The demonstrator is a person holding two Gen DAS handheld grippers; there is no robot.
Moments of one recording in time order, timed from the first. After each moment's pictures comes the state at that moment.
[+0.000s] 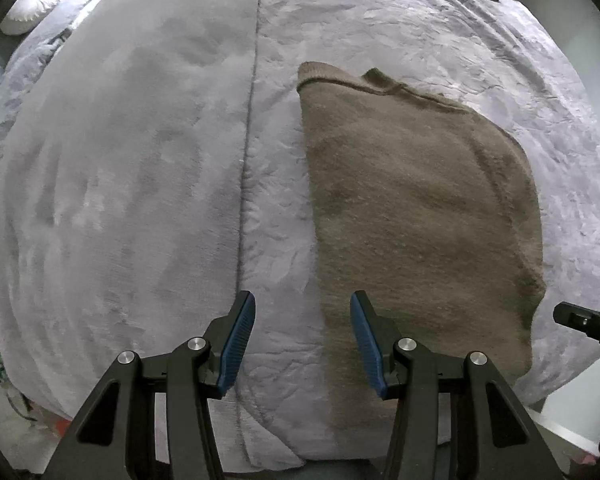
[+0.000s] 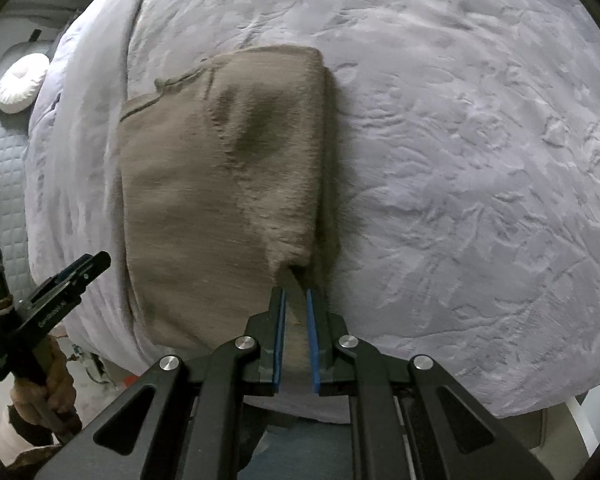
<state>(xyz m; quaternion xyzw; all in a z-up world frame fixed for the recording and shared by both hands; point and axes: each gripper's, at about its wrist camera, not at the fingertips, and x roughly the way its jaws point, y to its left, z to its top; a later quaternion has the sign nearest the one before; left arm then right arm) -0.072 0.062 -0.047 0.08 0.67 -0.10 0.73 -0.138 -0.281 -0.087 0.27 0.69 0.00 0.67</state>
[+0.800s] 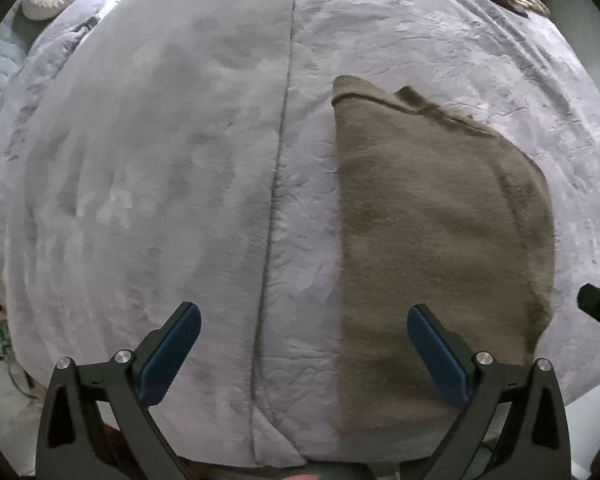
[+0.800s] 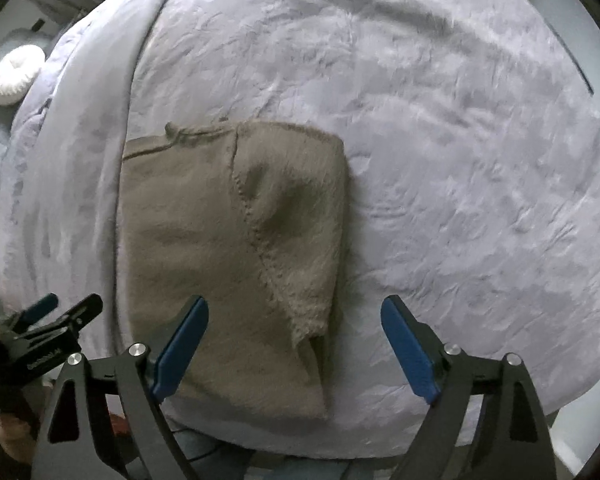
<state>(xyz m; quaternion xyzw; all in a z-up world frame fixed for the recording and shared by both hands) -0.065 0.068 -0.042 0.08 0.67 -0.05 0.73 -0.103 -0.256 -0.043 0.18 0.65 -0.05 0.74</state>
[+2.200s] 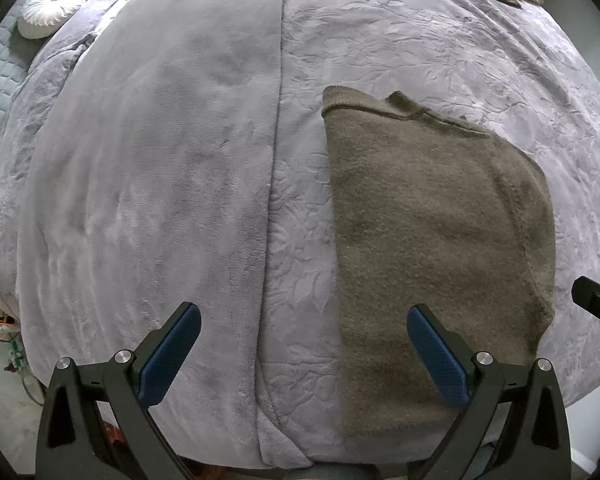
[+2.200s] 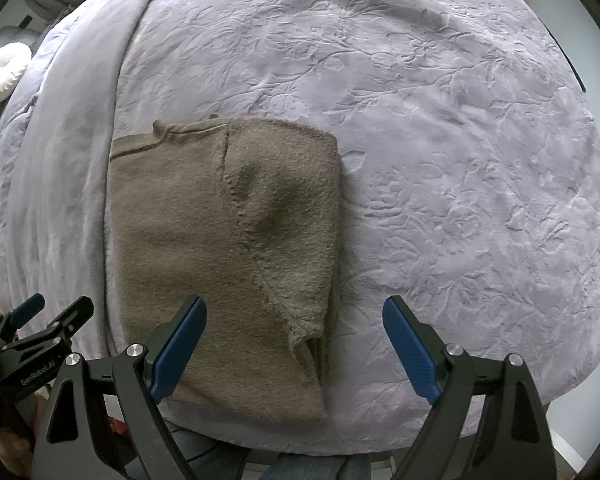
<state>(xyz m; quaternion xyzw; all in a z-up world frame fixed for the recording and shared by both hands) -0.062 0.056 -0.034 0.10 0.67 -0.05 0.74 -0.095 -0.254 -0.048 0.17 0.67 -0.07 0.72</state>
